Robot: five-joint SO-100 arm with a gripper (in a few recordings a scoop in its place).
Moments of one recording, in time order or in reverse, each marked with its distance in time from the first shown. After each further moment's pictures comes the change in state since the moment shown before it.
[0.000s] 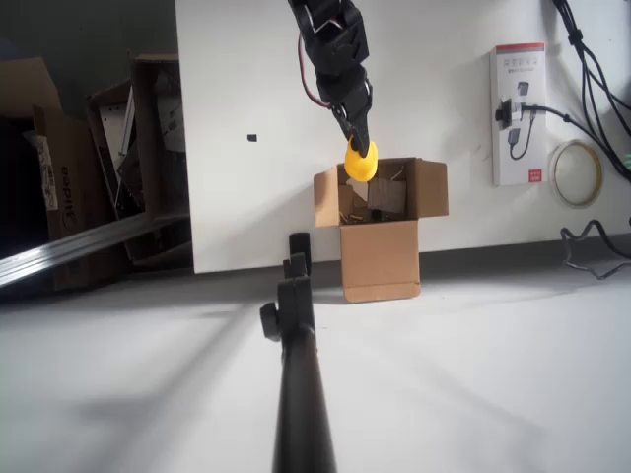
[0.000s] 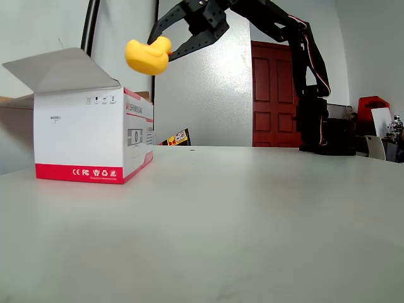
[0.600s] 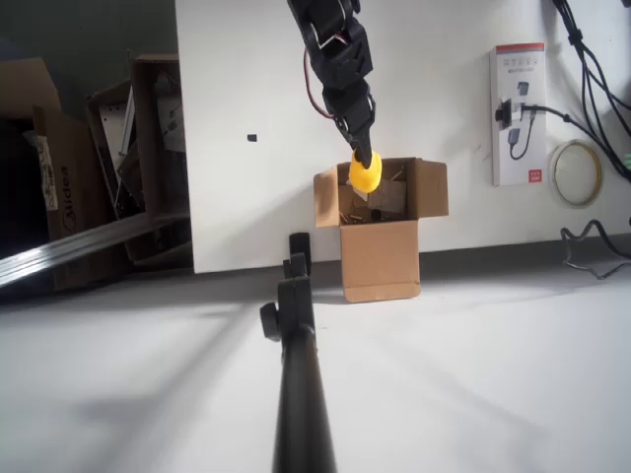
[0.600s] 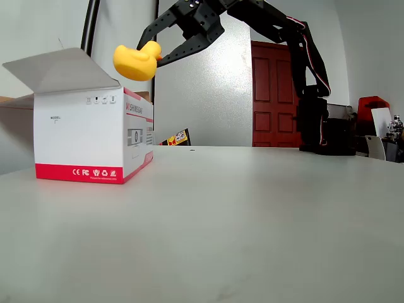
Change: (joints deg) arm -0.2 -2.9 0.0 -4.7 6.3
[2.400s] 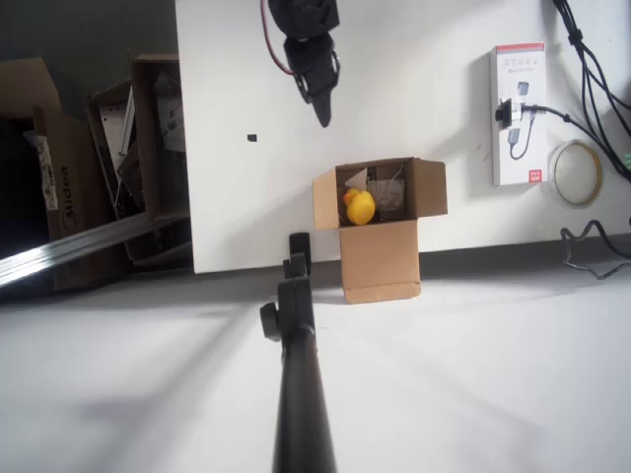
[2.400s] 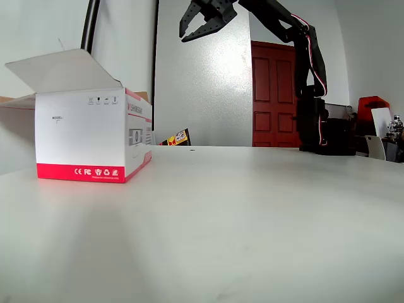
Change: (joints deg) arm 10.2 19.7 -0.4 20.7 -1.1
